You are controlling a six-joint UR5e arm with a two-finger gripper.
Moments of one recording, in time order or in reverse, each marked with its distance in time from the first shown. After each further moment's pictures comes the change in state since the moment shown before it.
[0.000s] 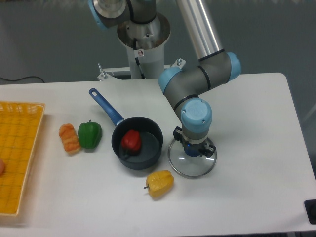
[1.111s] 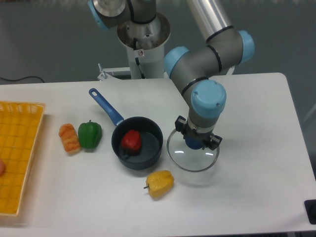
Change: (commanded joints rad) arm 0.014 0.106 0.114 -0.219 -0.075 0.003
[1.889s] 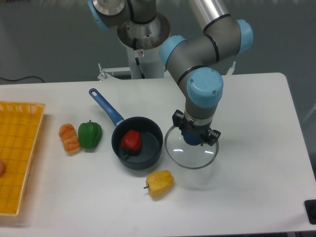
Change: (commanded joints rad) arm -0.008 0.018 -0.003 0.000 0.002 0.005
